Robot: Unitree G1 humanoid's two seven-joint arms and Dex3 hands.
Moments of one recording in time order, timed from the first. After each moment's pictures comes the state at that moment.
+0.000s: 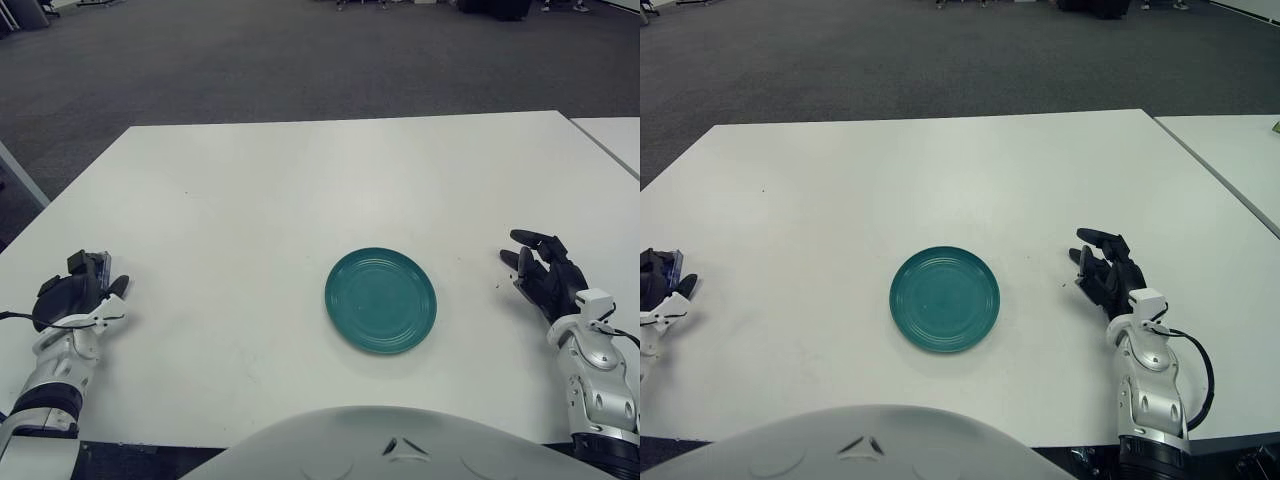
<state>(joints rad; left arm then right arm) -0.03 0.67 -0.03 0.90 0.48 -0.08 0.46 0.26 -0.26 -0.32 -0.08 0.15 0.06 0.13</state>
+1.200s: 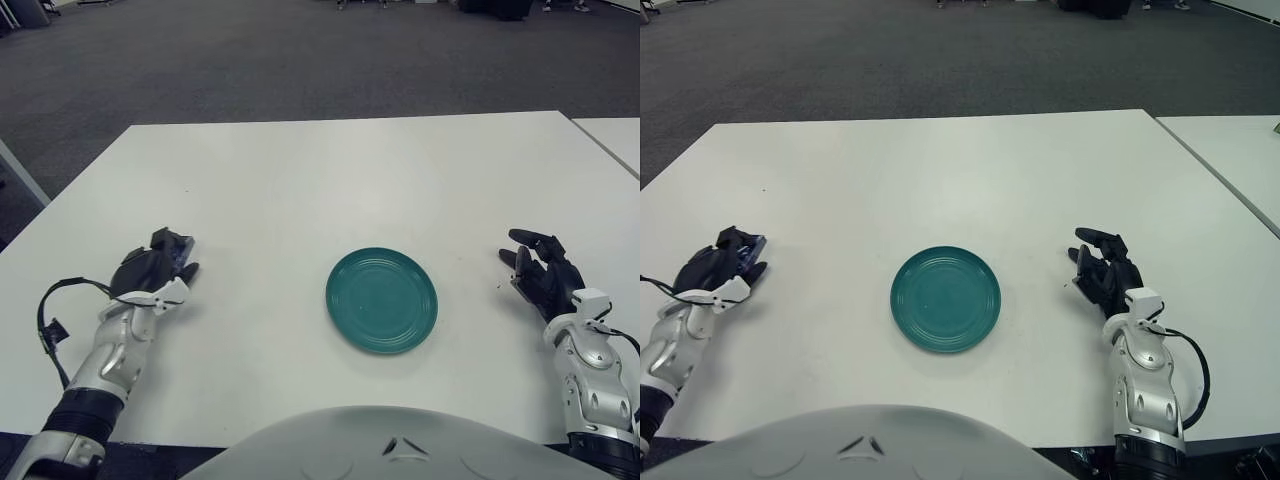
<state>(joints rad) 0.13 0.60 -0.16 0.16 0.55 0.12 0.17 0.26 -0.24 -0.31 -0.09 0.15 0.06 0.13</state>
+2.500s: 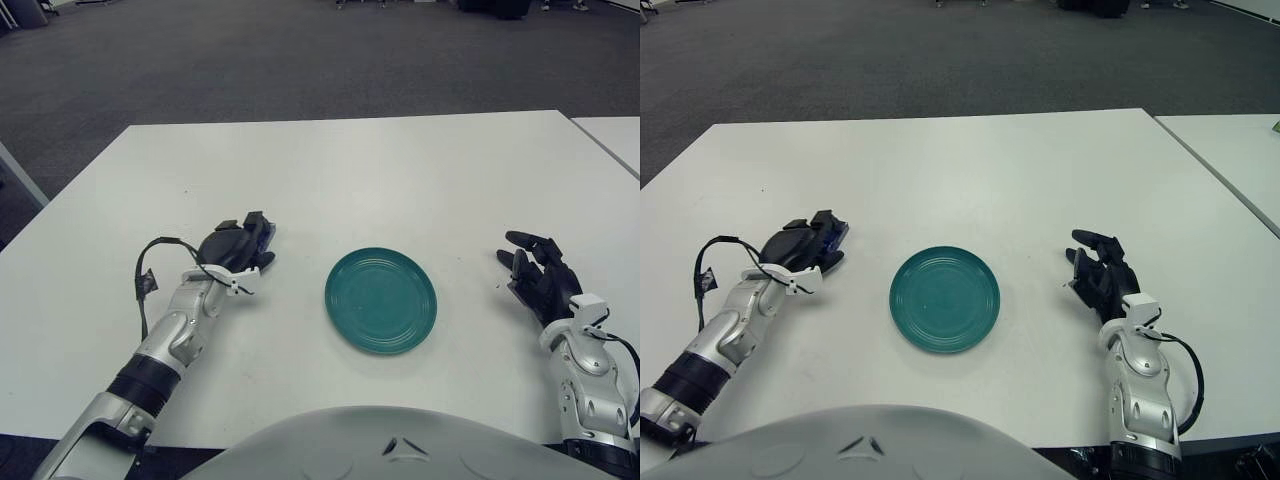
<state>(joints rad) -0.06 0.48 -0.39 0.11 0.80 0.09 0.04 0.29 -0.22 -0.30 -0.11 0.15 0.03 0.12</state>
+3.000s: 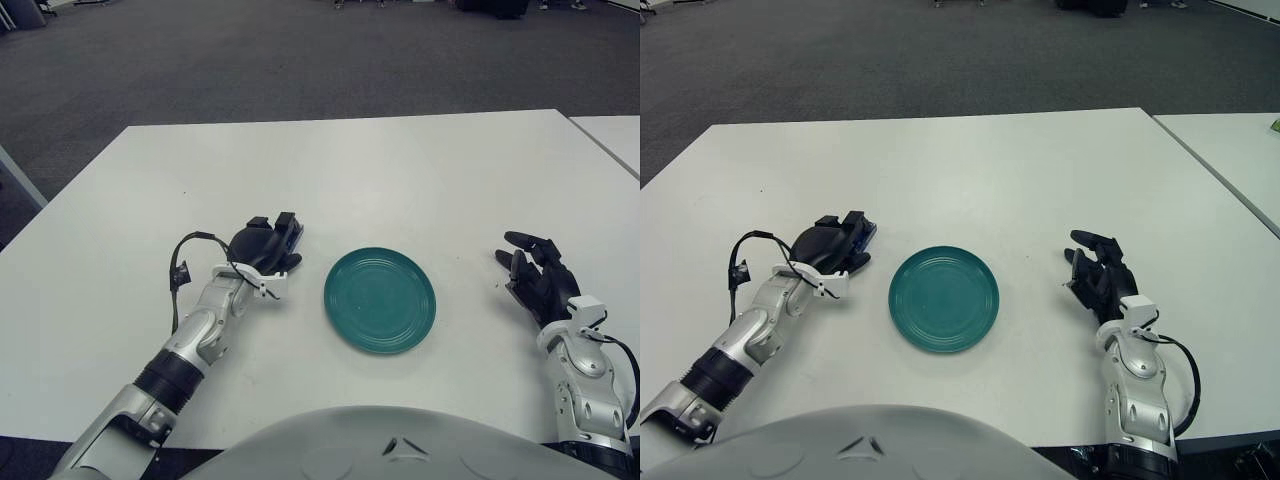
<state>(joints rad) -0.11 0.42 -0.47 0.11 0.92 0.10 0.04 0.30 -0.20 -0.29 -0.11 0.15 0.01 0.11</state>
